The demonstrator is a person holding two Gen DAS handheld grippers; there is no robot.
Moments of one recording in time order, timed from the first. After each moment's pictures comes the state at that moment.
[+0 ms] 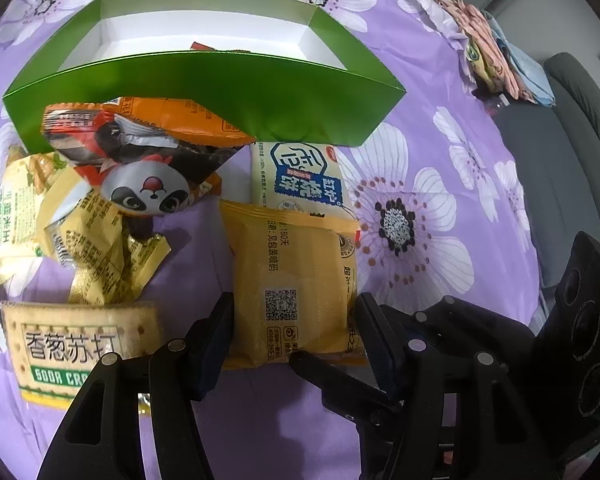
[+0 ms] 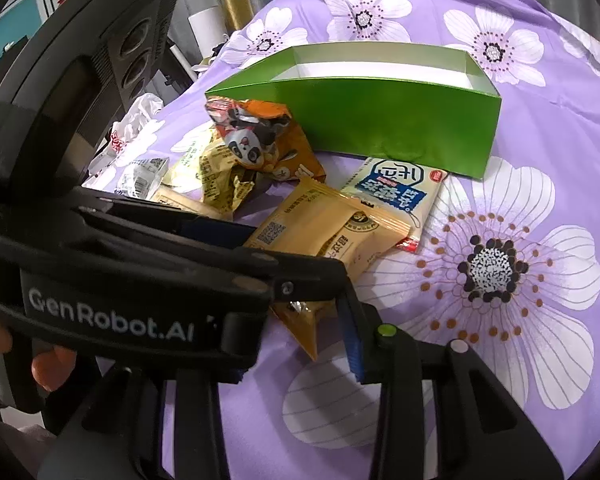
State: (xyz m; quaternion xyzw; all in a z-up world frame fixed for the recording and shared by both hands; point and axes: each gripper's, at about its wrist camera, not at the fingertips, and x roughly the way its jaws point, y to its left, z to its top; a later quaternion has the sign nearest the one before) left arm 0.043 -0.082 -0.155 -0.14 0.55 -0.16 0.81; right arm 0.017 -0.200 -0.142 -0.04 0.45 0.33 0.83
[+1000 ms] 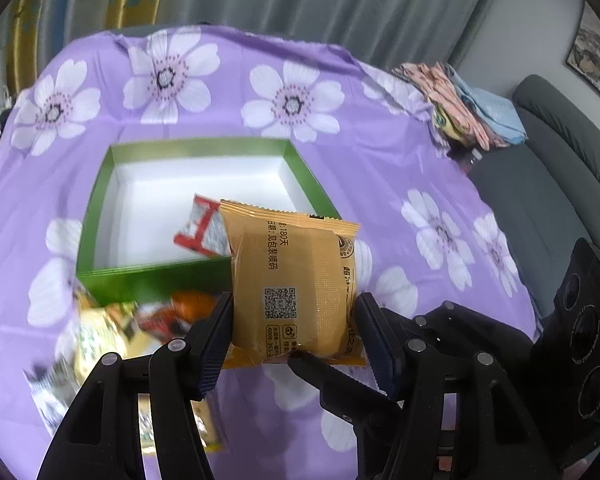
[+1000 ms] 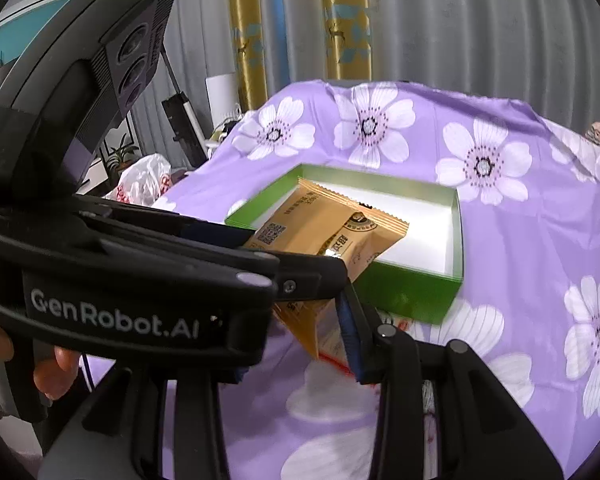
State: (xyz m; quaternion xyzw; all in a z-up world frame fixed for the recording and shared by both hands) left arm 0.061 -0.073 -0.050 -0.10 0.43 -0.15 0.89; right arm 0.042 -0.189 -0.050 -0.06 0.32 0.33 0.89
